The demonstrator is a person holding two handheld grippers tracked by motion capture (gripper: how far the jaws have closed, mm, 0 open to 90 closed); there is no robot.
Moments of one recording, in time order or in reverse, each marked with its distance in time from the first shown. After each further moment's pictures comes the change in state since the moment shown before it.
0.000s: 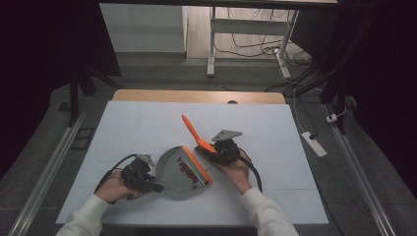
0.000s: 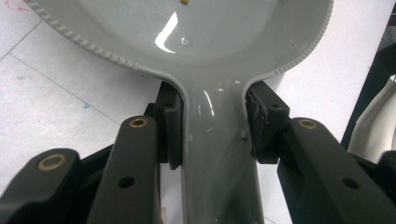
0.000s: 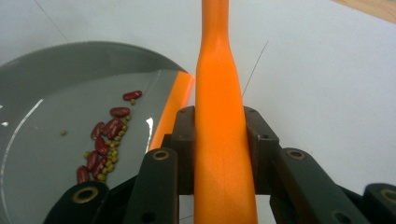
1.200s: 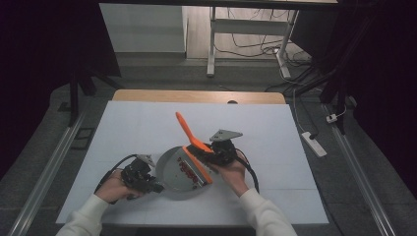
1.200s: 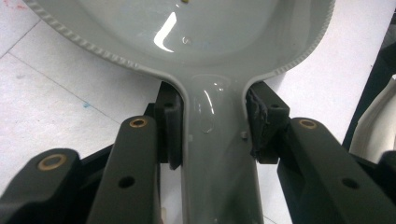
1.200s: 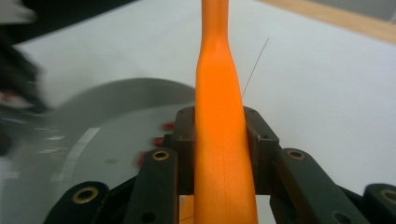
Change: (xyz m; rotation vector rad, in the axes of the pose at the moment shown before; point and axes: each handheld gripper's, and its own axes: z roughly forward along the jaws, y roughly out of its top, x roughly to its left) left arm 0.000 0.000 0.001 0.006 0.004 0.006; right arm 0.011 0.010 -0.010 -0.100 0.045 0.022
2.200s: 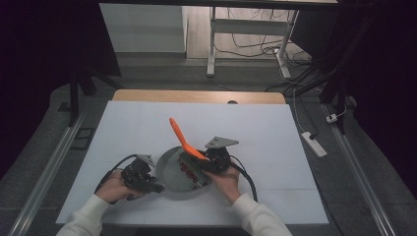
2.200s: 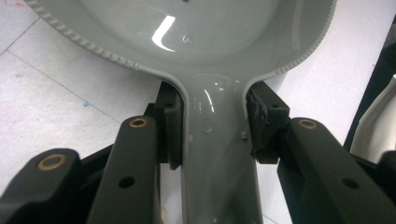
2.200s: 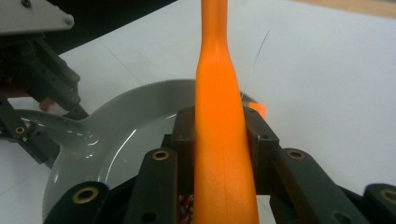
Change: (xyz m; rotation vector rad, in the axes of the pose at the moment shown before) left arm 0.001 0.000 0.001 0.005 0.001 -0.003; right arm 0.026 -0.010 0.007 -0.045 0.082 0.067
